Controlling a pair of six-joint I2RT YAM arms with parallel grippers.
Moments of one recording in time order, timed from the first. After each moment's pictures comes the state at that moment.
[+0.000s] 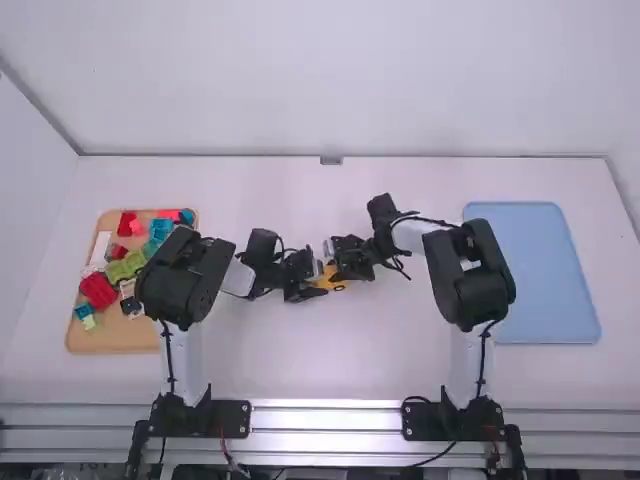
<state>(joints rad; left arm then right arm) -0.27 2.05 0.72 0.48 0.88 0.82 0.34 2.11 1.19 -0.52 -0.90 -1.39</state>
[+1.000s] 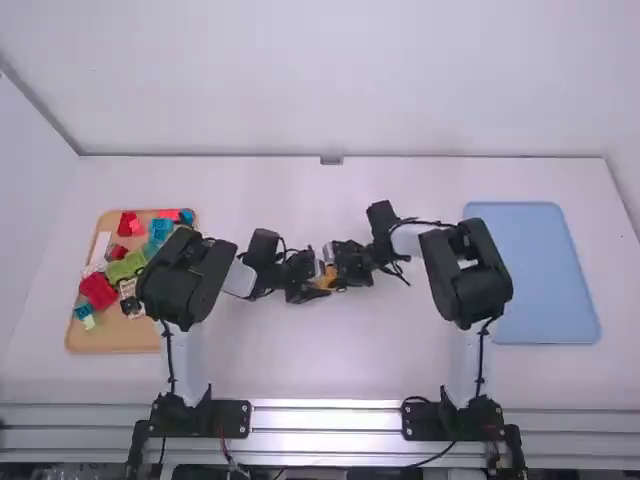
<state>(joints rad) -0.28 2.05 0.72 0.48 0.89 0.81 0.34 2.12 1.16 -0.47 -0.94 -1.38</state>
